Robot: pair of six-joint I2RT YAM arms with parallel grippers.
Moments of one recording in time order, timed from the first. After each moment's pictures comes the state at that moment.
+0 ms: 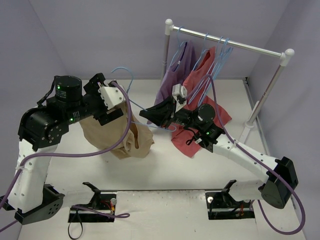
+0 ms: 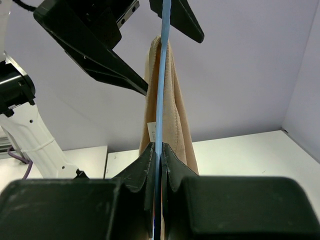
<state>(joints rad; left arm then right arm) -0.54 1.21 1.98 -1.22 0.12 0.72 0.79 1.27 0.97 0.70 -0.60 0.28</state>
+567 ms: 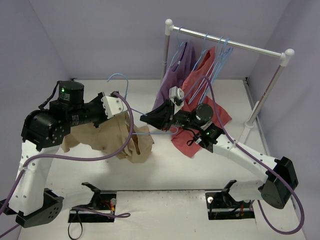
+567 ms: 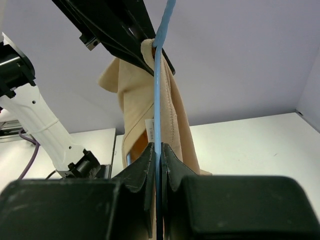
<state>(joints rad) -0.48 1.17 1.87 -1.27 0.33 0.78 0.78 1.27 0.96 0.63 -0.66 0.28</state>
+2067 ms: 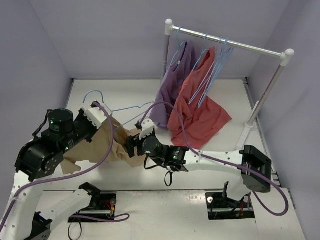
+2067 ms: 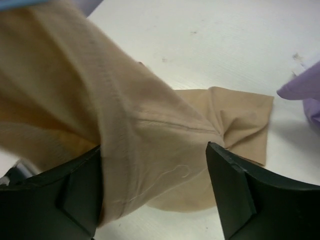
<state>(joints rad) -0.48 0.83 1.45 -1.05 0.00 0.48 1.25 1.54 0.99 0.20 0.48 0.43</state>
